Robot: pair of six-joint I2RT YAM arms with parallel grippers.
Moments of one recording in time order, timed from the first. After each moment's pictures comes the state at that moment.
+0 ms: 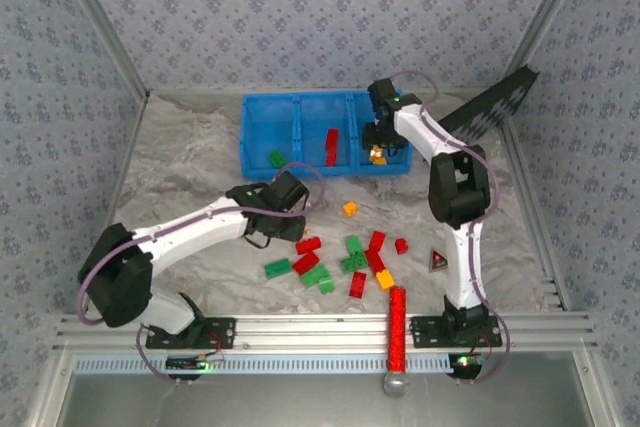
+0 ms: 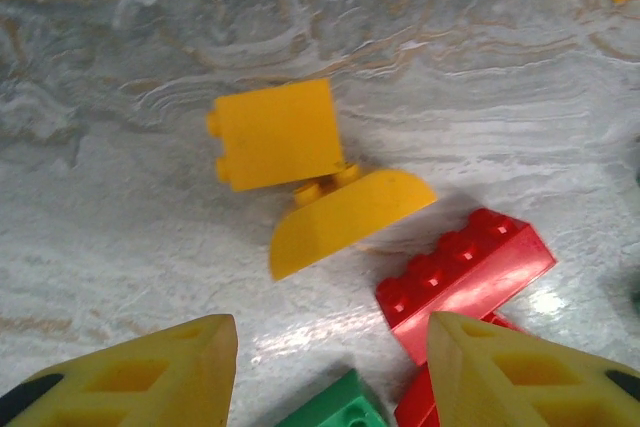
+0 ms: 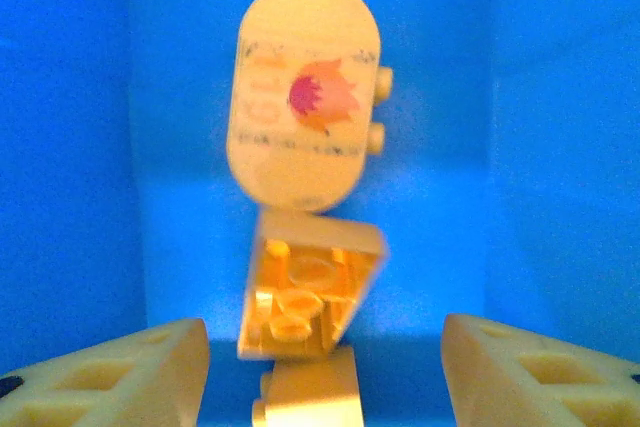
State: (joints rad) left arm -0.86 1.46 1.00 -0.74 -0.13 -0.53; right arm 0.31 2.18 1.88 -0.89 0.11 0.24
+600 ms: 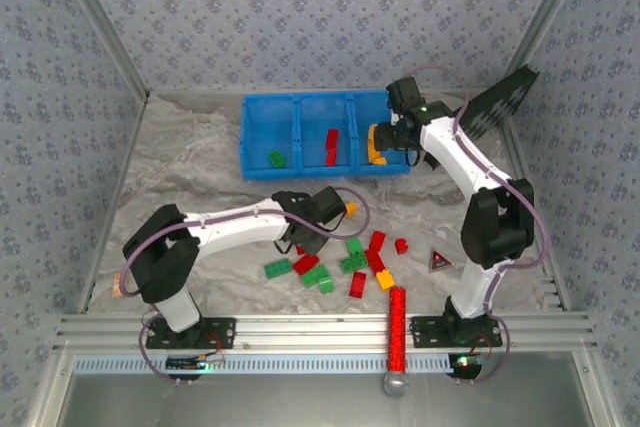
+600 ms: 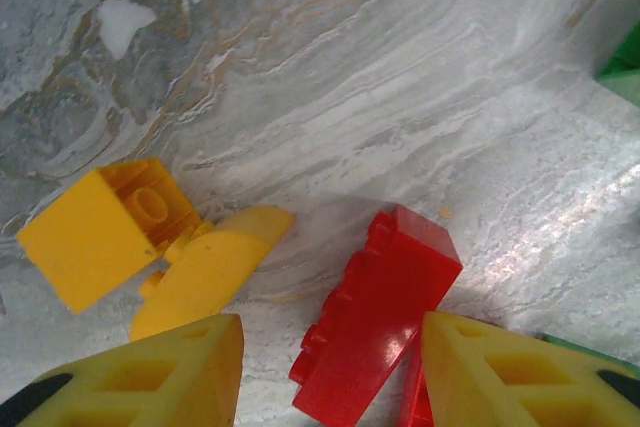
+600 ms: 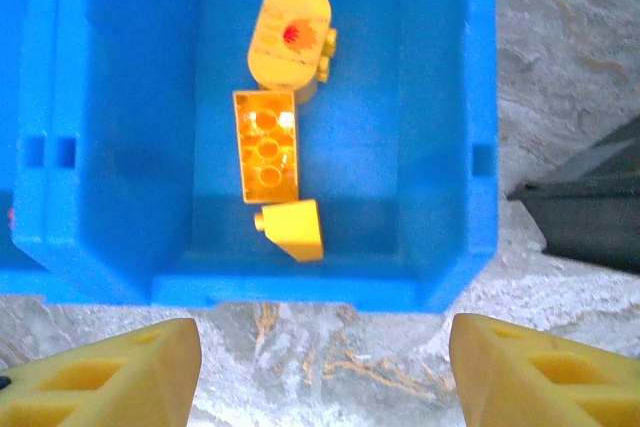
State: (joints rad) left arm -1.02 1.69 1.14 -0.76 -0.23 -0.23; right arm 0.32 1.77 1.57 -0.85 0.13 0.21
